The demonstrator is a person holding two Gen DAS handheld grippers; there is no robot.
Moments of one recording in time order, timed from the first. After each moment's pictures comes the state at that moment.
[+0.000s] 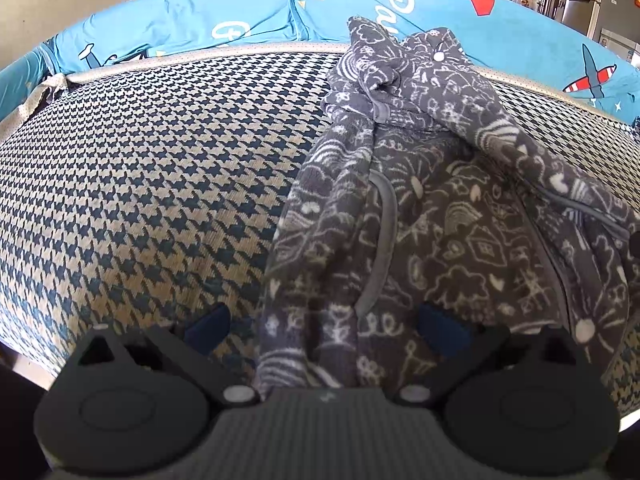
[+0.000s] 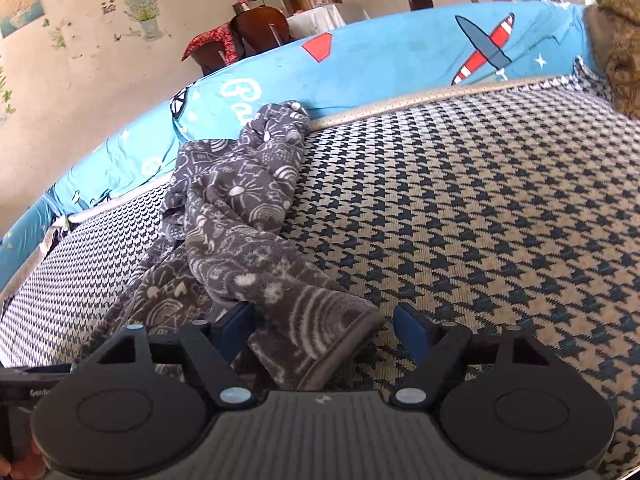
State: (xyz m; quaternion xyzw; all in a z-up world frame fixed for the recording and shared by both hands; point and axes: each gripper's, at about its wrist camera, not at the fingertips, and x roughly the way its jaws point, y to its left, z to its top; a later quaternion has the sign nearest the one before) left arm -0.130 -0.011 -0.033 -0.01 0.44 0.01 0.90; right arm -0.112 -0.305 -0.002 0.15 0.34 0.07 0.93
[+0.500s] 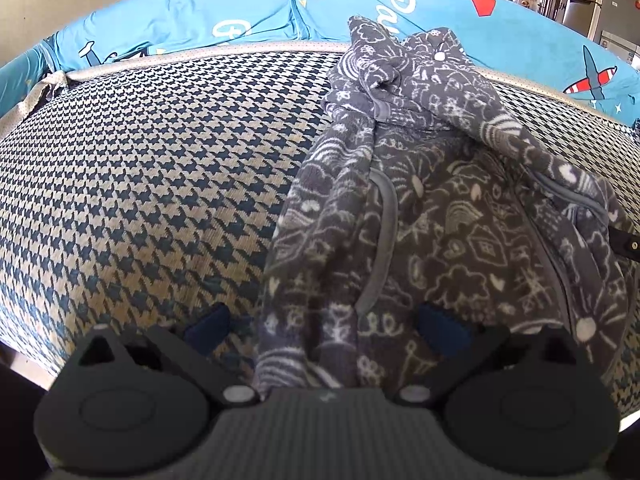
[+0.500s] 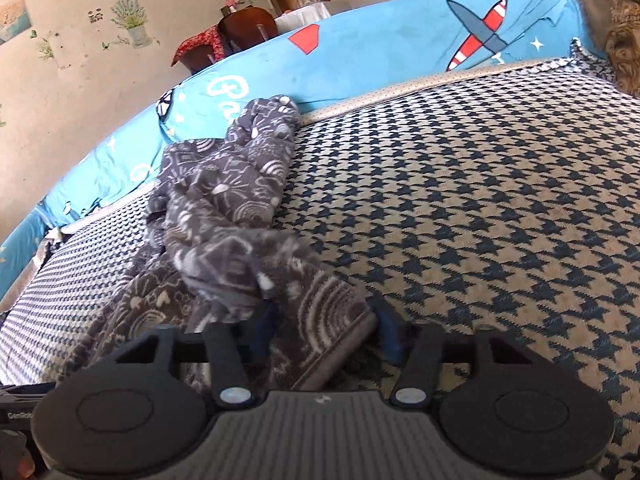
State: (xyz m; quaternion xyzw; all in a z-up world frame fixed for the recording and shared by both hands) left arm -0.130 -0.010 -0.037 -0.01 0.44 0.01 0.90; right arm -0.093 -0.301 -0.019 0.16 0.34 0.07 0.92
